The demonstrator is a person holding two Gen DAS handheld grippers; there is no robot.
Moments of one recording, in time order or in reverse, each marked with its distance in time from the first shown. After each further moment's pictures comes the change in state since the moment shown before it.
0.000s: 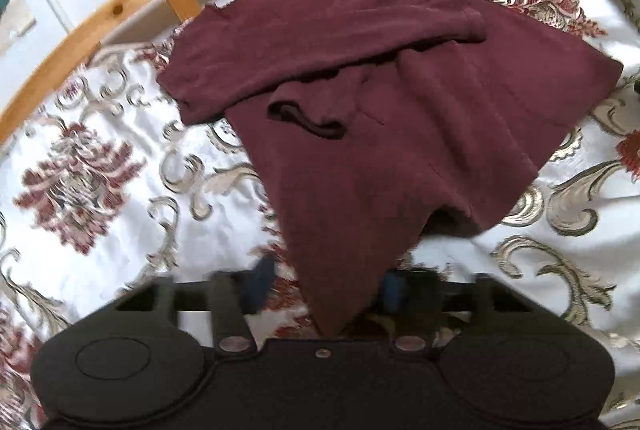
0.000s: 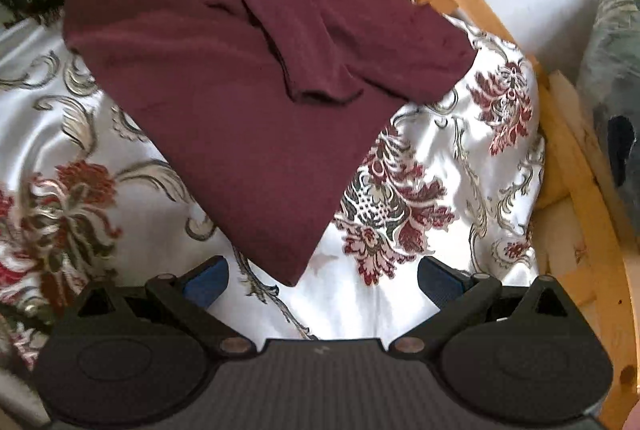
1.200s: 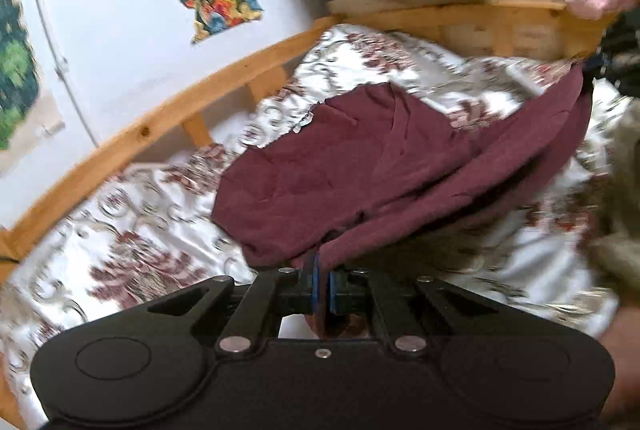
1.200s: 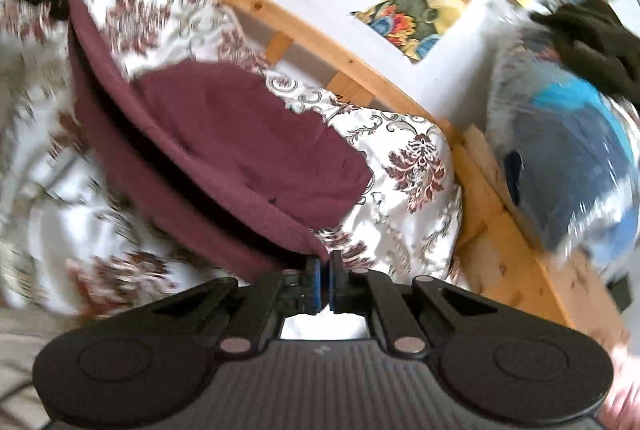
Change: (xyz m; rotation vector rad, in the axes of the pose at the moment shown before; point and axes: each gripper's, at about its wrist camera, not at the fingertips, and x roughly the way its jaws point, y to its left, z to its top) left arm -0.147 0.088 -0.016 0.043 -0.340 -0.194; right arm -0.165 -0.024 -0.032 0.204 -0.300 -0.070
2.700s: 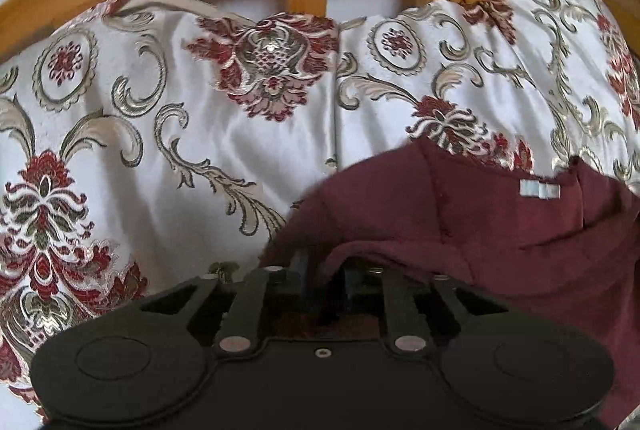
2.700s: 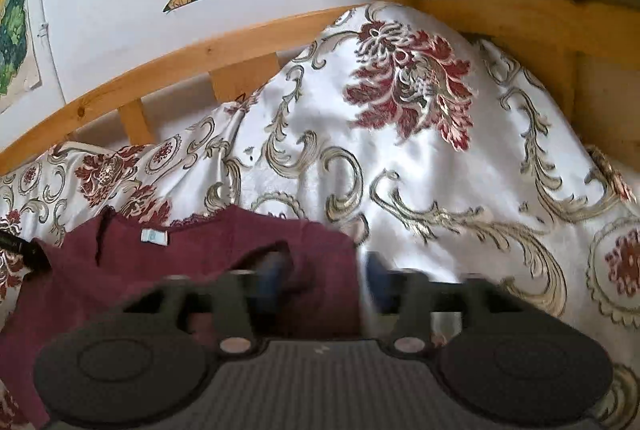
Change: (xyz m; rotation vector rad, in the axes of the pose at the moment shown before) left arm 0.298 0.151 0.061 -0.595 0.376 0.165; right arm 0.330 -0.105 0.001 0.774 0.006 0.211
